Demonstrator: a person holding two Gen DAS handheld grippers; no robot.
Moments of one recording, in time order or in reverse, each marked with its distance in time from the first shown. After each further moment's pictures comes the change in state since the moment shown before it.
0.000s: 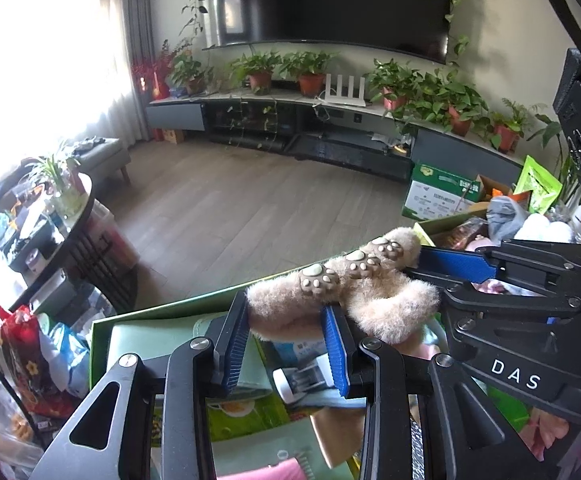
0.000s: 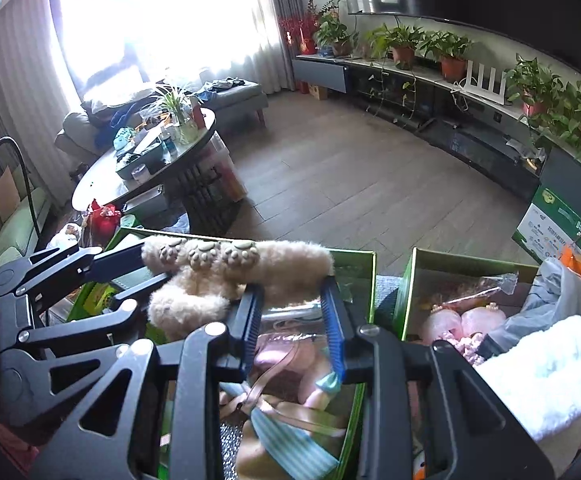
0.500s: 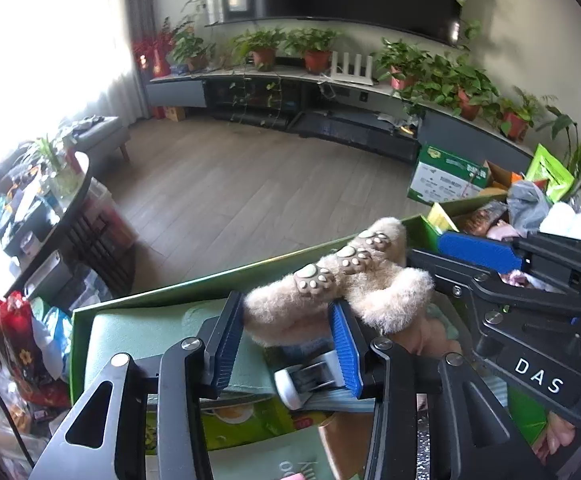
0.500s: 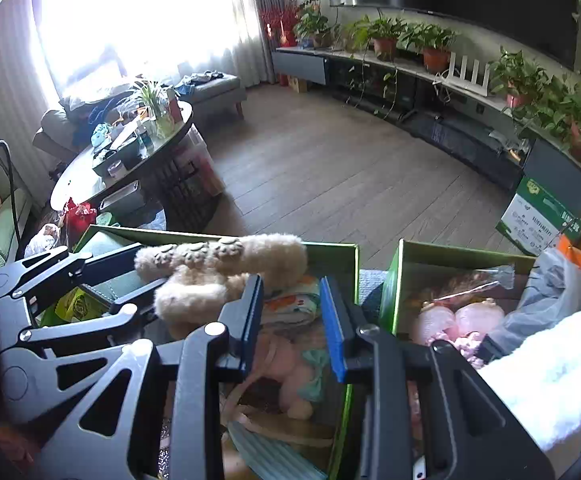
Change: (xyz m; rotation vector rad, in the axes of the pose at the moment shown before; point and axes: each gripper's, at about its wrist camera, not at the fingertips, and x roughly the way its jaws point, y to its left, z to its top) left arm 0.025 -0.005 -0.003 0.006 0.082 0.007; right arm 0.013 -0.005 0.000 0.021 0.019 -0.076
